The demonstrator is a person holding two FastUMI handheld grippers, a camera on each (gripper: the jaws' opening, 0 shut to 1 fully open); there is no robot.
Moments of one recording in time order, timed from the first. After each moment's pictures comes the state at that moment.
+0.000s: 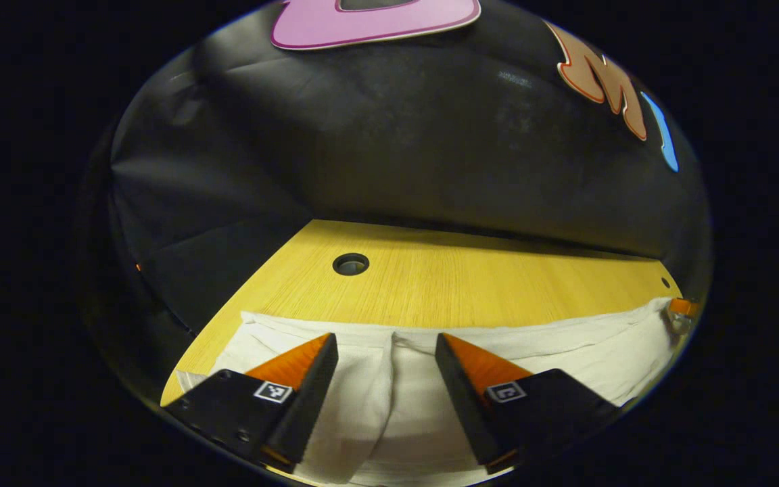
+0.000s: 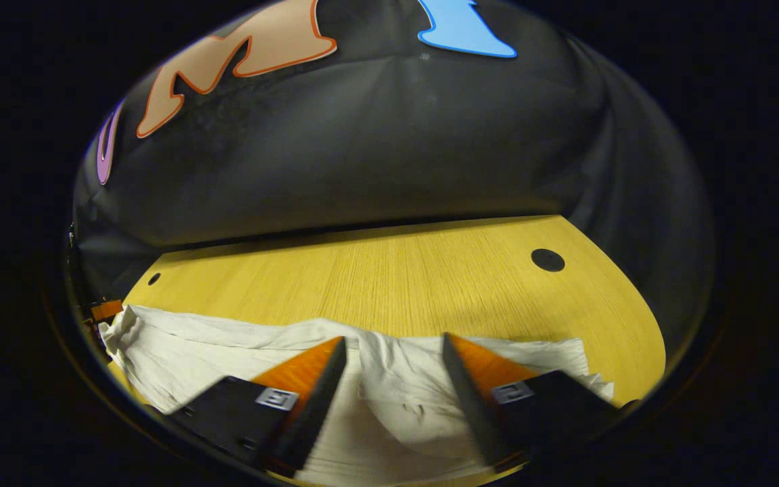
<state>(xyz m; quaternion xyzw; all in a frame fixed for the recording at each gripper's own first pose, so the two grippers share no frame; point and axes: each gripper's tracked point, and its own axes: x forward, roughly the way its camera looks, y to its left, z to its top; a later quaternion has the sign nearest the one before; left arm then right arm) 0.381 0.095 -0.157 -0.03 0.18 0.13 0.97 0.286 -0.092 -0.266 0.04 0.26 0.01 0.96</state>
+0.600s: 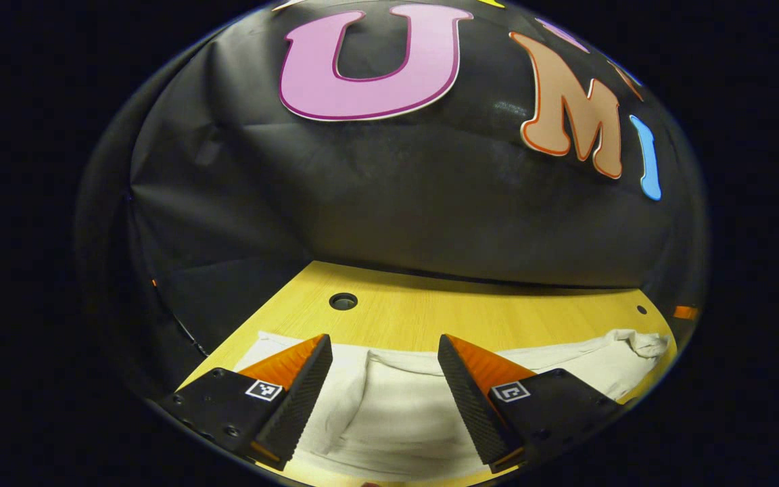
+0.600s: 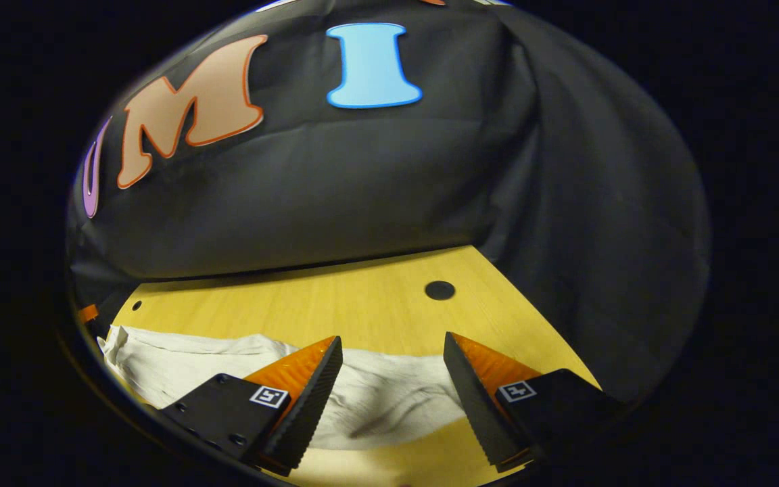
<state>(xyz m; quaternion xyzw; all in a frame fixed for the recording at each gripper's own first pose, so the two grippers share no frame) 0.367 0.079 -0.101 -0.03 0.11 0.13 0.99 0.217 -0.227 -0.195 0.05 0.21 -0.09 0.97</state>
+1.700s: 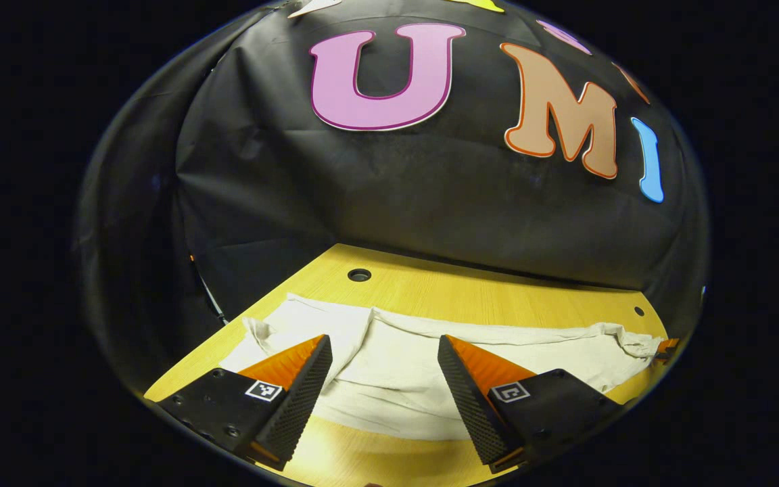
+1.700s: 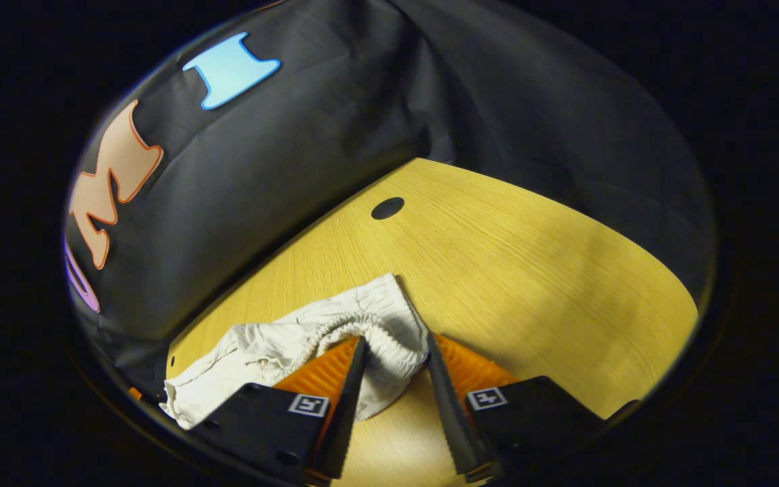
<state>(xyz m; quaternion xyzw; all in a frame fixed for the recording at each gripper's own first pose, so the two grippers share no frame) 0.380 0.083 -0.106 -0.04 0.12 0.18 0.97 0.197 -0.254 -0.304 0.27 0.28 -0.12 0.91</state>
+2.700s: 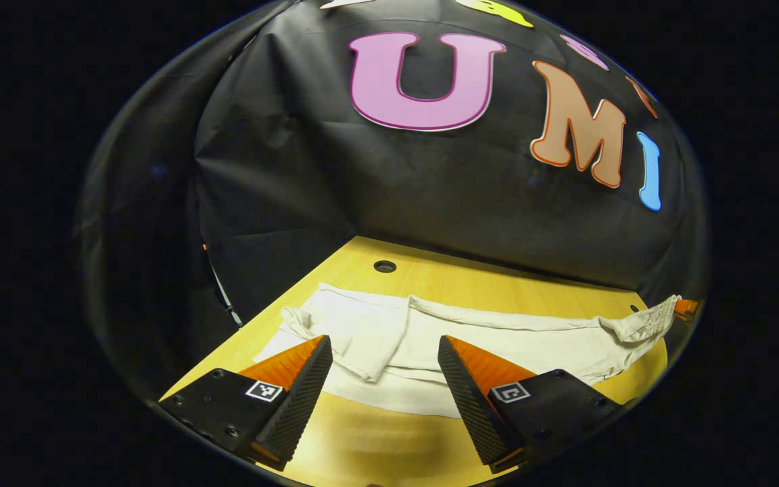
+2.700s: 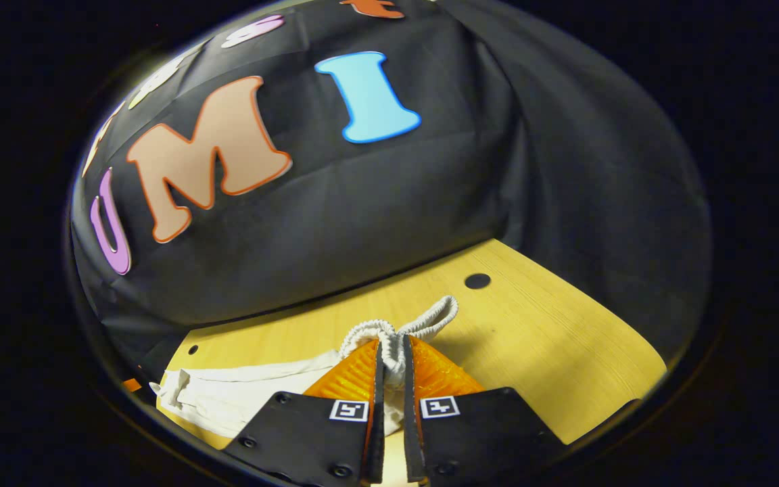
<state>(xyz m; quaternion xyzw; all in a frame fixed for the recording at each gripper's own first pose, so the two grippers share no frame) 0.378 0.083 -0.105 -0.07 0.12 0.16 0.98 0.182 -0.126 -0.140 0.14 0.16 -0.05 0.98</state>
